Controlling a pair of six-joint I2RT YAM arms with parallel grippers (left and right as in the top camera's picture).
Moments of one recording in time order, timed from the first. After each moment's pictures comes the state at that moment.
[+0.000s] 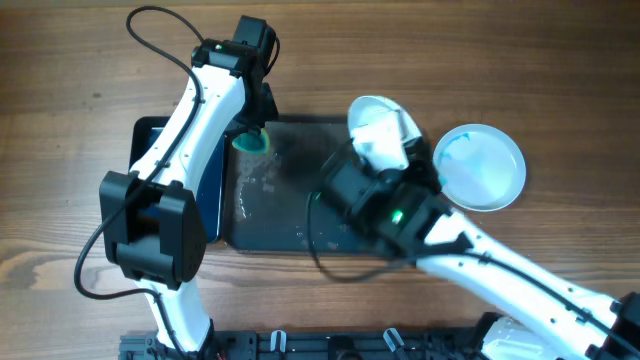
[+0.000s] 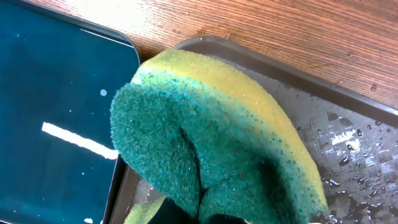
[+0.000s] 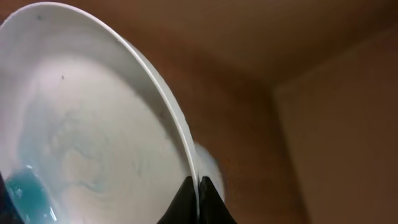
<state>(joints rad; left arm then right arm) -0.29 1.99 1.72 -1.17 -0.15 -0.58 0.93 1.43 1.19 -0.95 1.16 0.38</state>
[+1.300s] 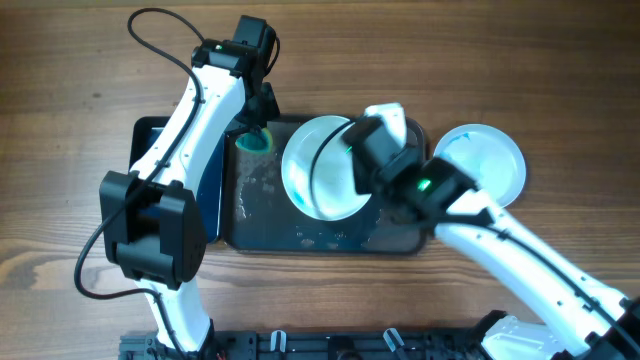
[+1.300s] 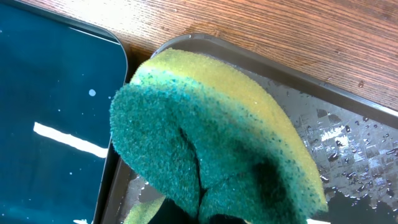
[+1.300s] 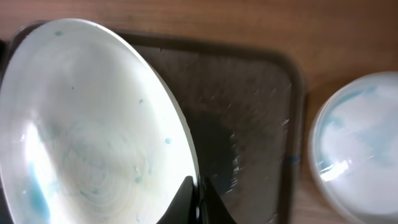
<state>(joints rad) -0.29 1.99 1.72 -1.15 -0.12 -0.58 0.65 1.43 1.18 -0.79 0.23 0.51</state>
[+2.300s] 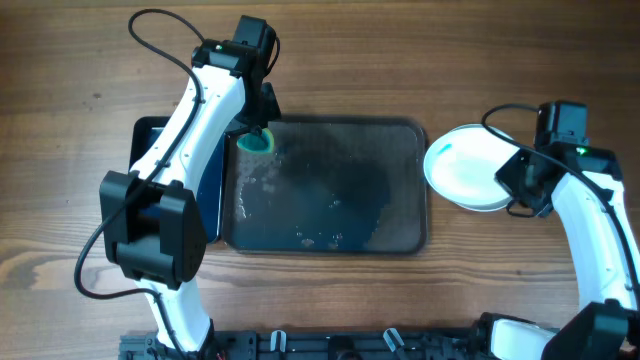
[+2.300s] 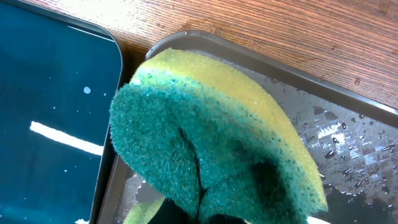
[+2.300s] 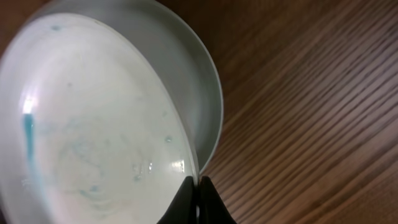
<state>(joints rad) -0.29 1.99 1.72 -1.15 -0.11 -0.58 -0.19 1.41 0.98 -0.92 0.12 0.61</state>
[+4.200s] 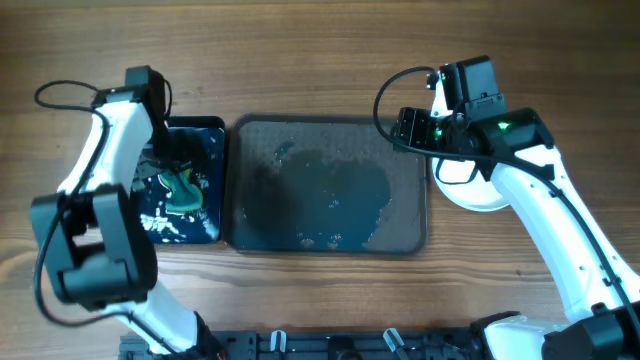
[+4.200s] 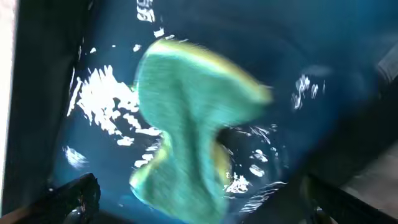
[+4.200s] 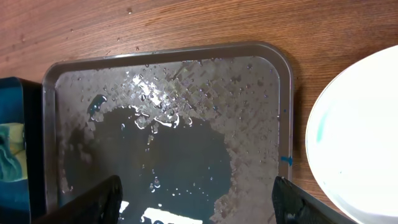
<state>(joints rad) 0.13 1.85 1.36 -1.08 -0.06 -0.33 0.27 1.48 1.27 -0.85 -0.15 0.41</state>
